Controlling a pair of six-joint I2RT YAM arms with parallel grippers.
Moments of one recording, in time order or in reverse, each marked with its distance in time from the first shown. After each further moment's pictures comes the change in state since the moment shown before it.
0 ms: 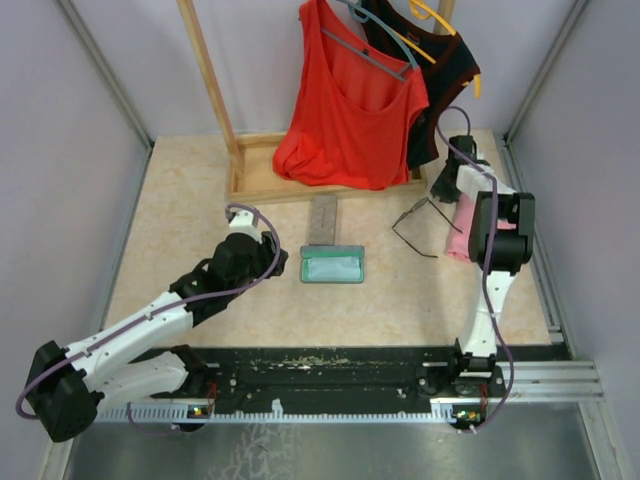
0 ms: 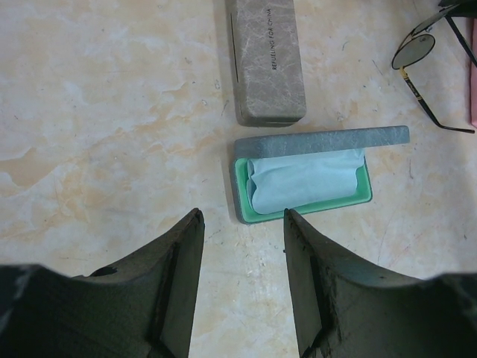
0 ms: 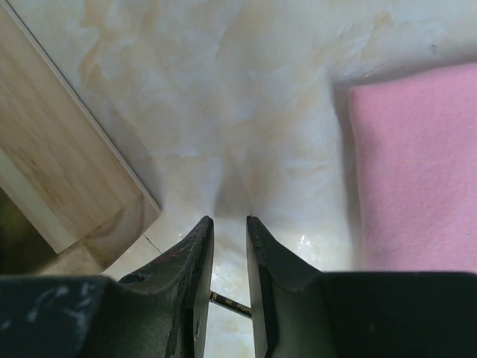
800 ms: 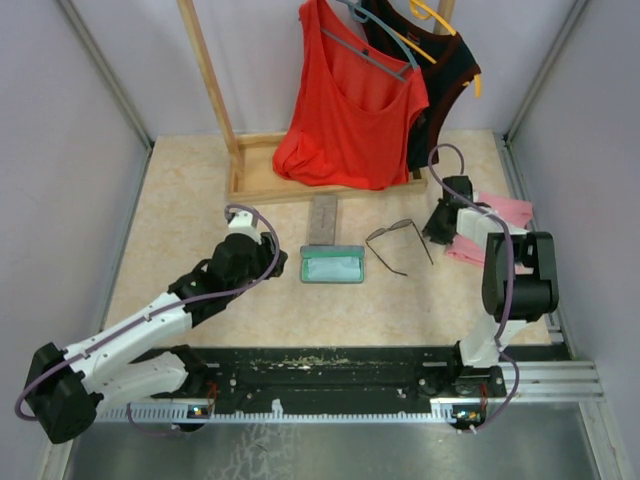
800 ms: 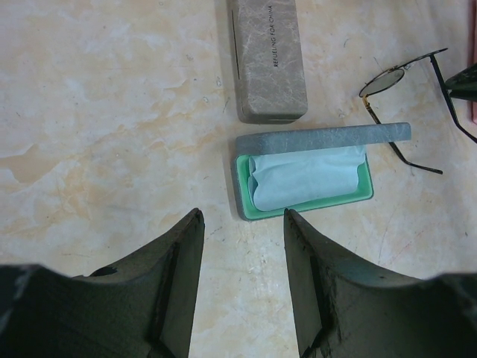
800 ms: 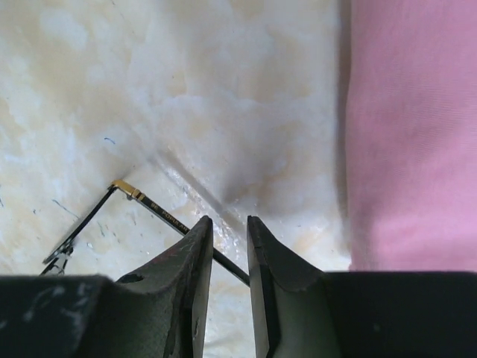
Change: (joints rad) left arm 0.000 -0.004 0.000 -0.011 0.002 0.000; right arm 0.058 -0.428 -0.602 0.127 -0.084 0.064
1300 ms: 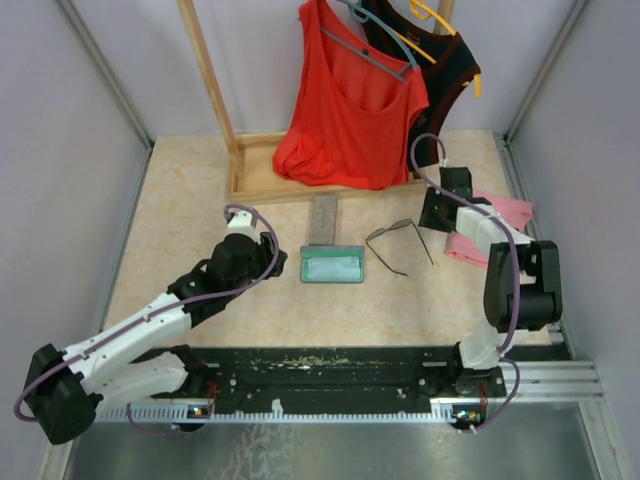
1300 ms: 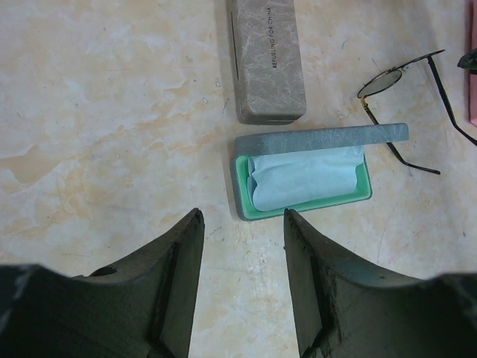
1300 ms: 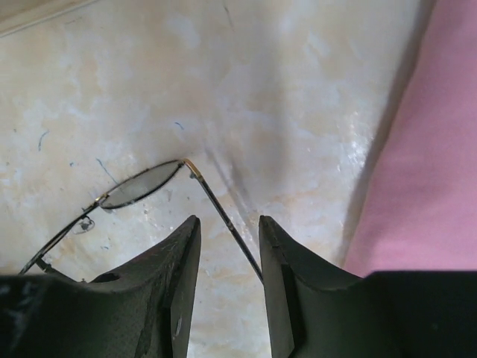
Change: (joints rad) left arm 0.000 -0.010 0.000 -0.006 0.000 0.000; right arm 0.046 -0.109 0.013 -0.001 -0.016 -0.286
